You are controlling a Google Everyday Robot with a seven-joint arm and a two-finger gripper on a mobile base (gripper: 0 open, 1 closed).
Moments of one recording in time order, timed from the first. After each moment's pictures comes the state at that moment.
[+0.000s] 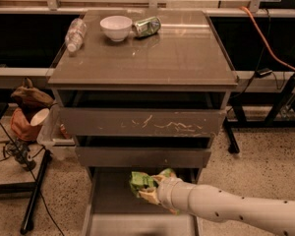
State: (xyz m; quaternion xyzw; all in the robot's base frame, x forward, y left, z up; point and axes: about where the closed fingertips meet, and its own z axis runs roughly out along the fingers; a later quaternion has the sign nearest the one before) arm 0.490 -0.018 0.495 -0.39 0.80 0.19 0.41
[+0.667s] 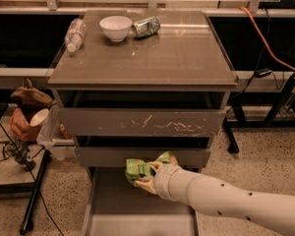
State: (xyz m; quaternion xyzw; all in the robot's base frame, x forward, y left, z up) arm 0.484 -0.003 0.595 -0.44 0.77 0.14 0.44
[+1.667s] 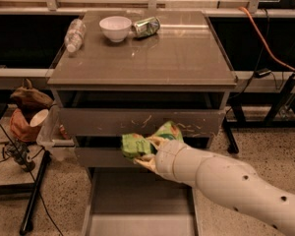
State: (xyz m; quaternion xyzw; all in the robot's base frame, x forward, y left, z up) arm 0.490 -0.004 0.713 -0.48 0.72 0.09 0.50
